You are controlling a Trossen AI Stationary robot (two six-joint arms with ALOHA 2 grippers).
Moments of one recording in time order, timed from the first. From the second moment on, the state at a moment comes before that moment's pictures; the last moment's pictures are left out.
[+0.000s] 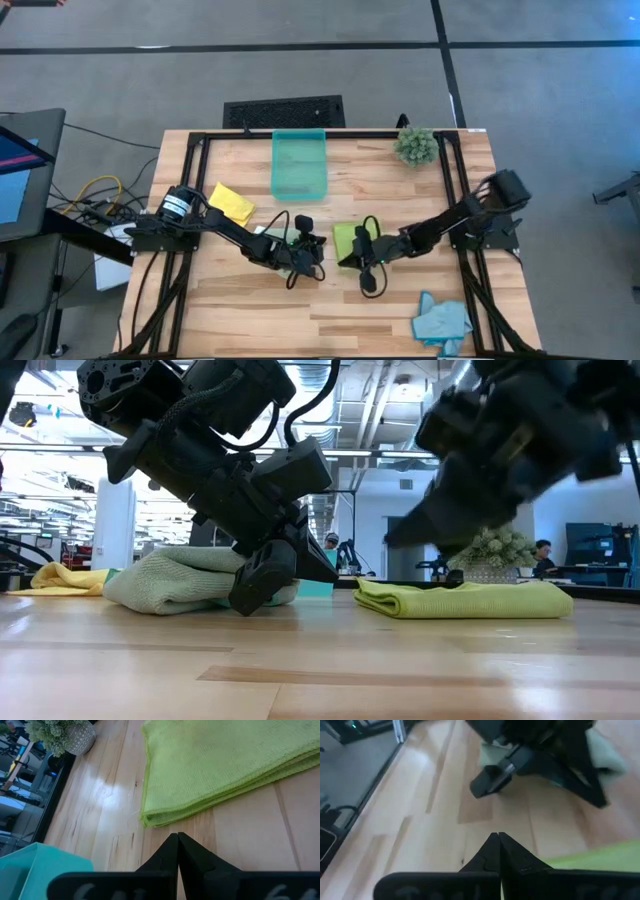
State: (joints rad) left arm -0.30 1.99 0.92 0.36 -0.72 0.24; right arm 0.35 1.69 0.58 0.59 0.11 0.34
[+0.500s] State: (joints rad) left arm -0.31 2.00 0.92 0.39 -0.71 0.26; right arm 0.48 1.56 0.58 0.02 0.20 0.68
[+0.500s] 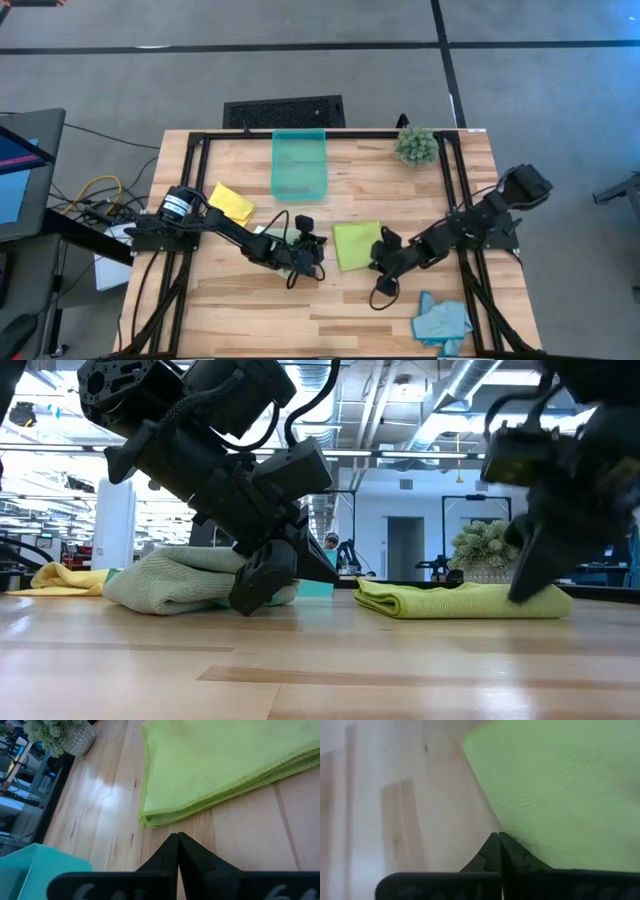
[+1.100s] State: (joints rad) left arm -0.29 2.12 1.09 0.51 -0.39 0.18; right arm 0.48 1.50 0.64 -0.08 0.36 0.68
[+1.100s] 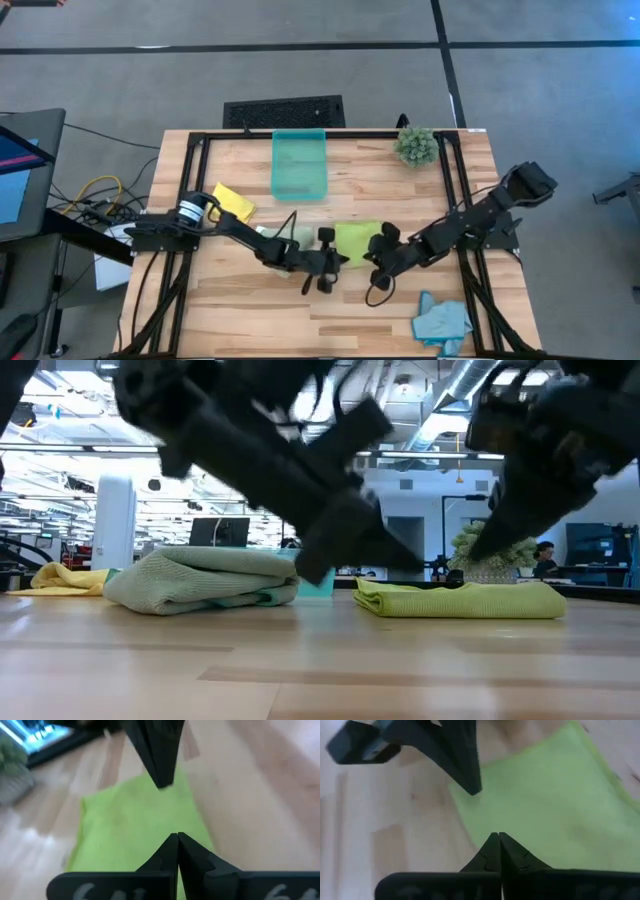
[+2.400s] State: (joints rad) left arm -0.30 2.06 1.26 -0.01 -0.34 0.05; right arm 0.48 1.48 0.61 -0.19 0.40 0.73
